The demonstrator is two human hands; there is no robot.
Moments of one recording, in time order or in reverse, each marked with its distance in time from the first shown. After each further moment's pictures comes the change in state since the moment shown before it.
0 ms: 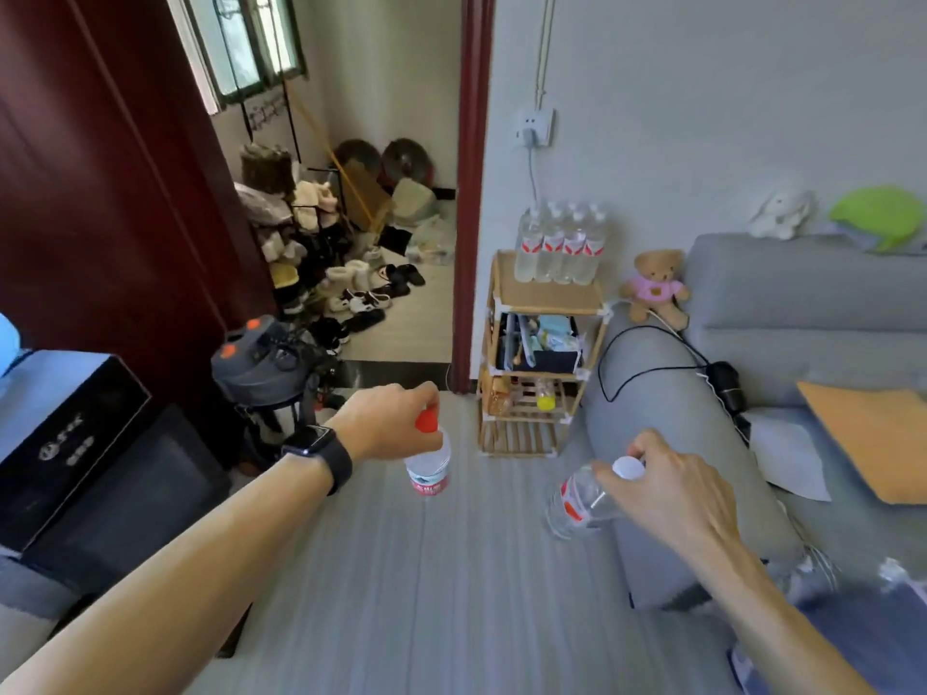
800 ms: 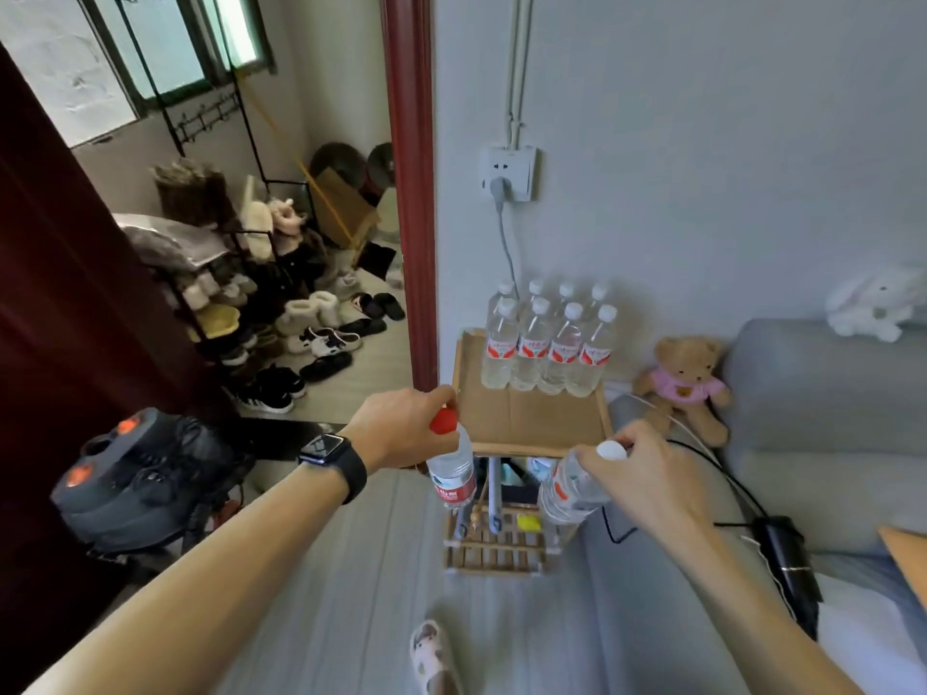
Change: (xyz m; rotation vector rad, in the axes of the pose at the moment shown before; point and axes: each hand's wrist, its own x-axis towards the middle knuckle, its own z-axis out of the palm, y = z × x) left_hand 0.495 -0.002 -0.041 -0.051 0.028 0.006; right_hand 0.516 -0.006 0.045 0.218 -0.048 0.031
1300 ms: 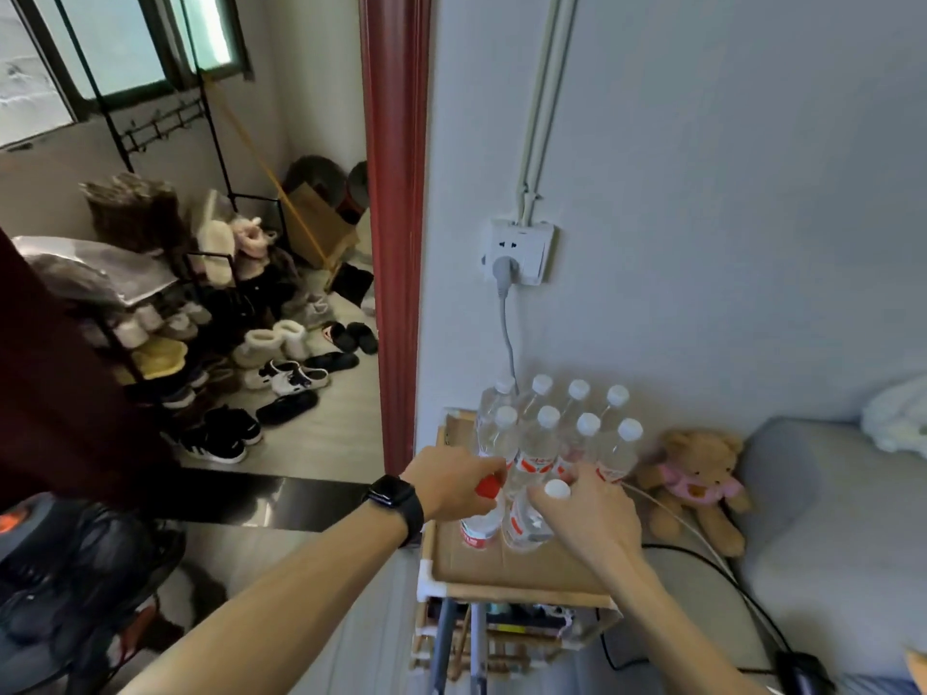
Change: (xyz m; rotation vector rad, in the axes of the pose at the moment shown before) left_hand 0.218 -0.026 0.019 0.002 -0.153 0.206; right_hand 0.189 -0.080 0.067 -0.032 -0.106 0.013
